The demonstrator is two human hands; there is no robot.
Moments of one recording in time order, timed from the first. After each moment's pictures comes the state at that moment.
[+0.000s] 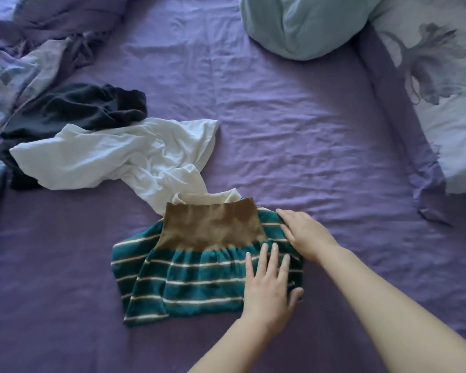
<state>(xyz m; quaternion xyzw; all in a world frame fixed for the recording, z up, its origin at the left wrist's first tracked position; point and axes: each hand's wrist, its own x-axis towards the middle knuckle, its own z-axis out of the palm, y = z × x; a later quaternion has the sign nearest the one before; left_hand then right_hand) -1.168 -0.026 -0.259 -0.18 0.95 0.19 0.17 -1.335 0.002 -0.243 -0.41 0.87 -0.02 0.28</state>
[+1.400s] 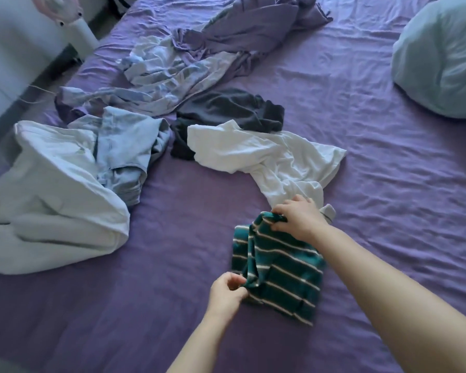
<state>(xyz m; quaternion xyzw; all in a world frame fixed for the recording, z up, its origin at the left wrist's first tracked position) -0.969 -0.183 -0.215 -0.62 0.52 0.58 -0.06 -1.202 -0.222 -0.173 -0.62 0.75 0.03 0.24</state>
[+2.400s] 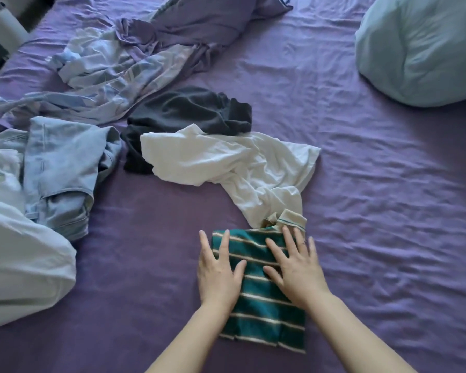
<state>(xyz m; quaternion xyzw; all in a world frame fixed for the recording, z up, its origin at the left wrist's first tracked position) -1.037 -0.241 -0.254 -0.52 0.80 0.30 0.02 -1.187 -0.150 -0.265 -0.52 0.83 0.09 0.17</state>
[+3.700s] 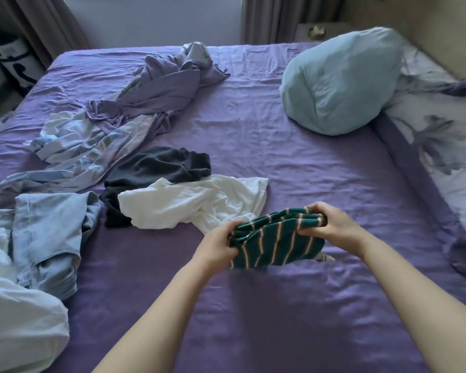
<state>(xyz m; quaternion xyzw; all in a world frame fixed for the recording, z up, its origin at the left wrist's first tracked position) -1.112 -0.289 -0.122 -0.30 0.83 0.47 0.03 -1.311 -0.105 -0.089 -0.31 0.81 -0.36 0.35</state>
